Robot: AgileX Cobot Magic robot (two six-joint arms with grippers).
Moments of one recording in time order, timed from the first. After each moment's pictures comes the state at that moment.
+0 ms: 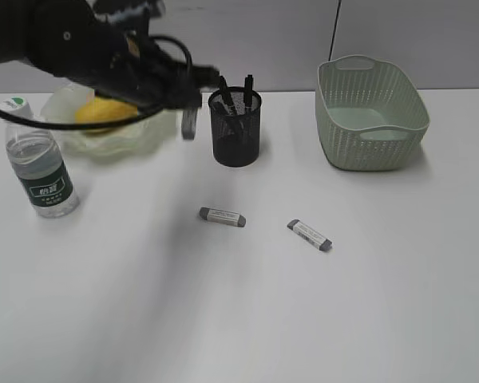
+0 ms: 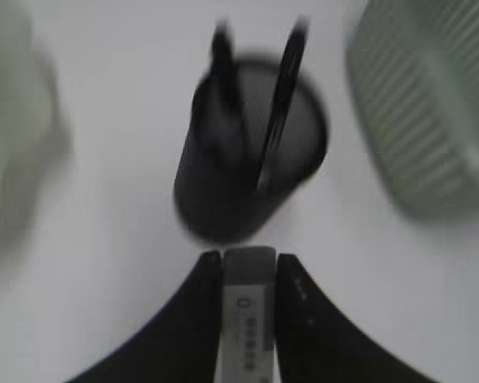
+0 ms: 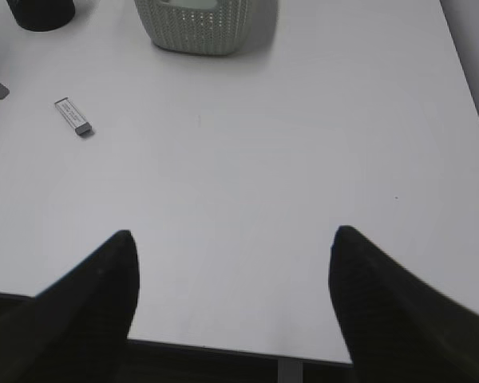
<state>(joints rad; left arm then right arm) -0.56 1.81 -1.27 0.03 0.22 -0.42 0.21 0.06 -0.50 -0.08 1.04 0.04</state>
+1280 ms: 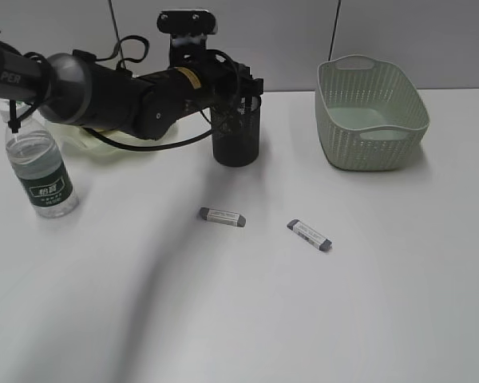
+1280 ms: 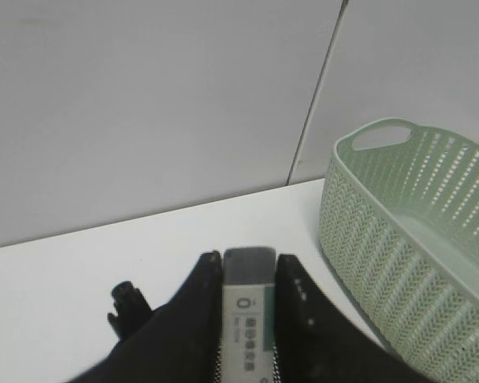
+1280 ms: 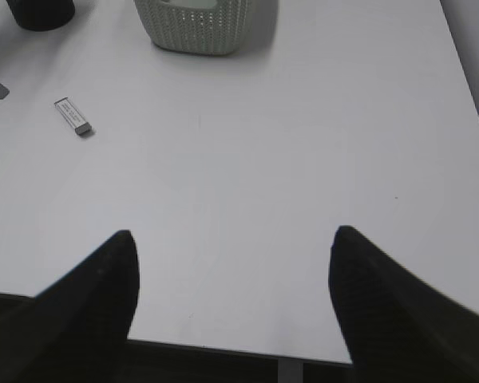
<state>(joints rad) -0.56 2.22 -1.48 0.01 -0.40 -0.20 0.21 0.06 -0.50 -0.08 1.04 0.04</state>
